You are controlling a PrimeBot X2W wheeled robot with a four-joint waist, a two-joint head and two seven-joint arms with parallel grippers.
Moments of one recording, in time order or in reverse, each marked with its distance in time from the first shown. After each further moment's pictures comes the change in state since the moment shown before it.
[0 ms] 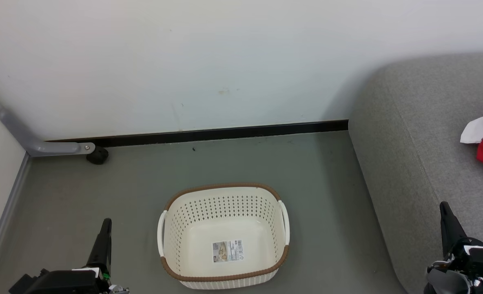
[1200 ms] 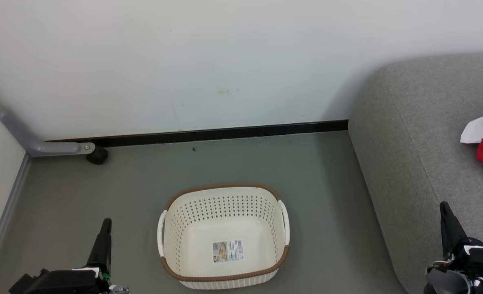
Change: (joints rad) left arm 0.000 0.000 0.000 -0.001 0.000 0.000 0.000; right arm 0.000 0.000 0.000 0.000 0.000 0.000 0.000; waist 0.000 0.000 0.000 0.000
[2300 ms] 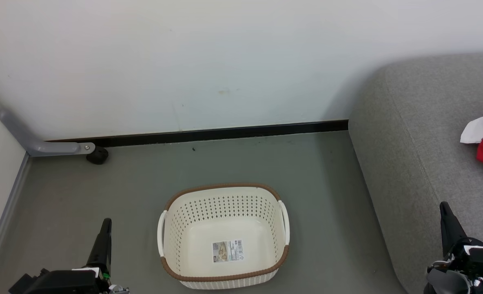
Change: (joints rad) left arm 0.000 0.000 0.000 -0.001 0.000 0.000 0.000; right arm 0.000 0.000 0.000 0.000 0.000 0.000 0.000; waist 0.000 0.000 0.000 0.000
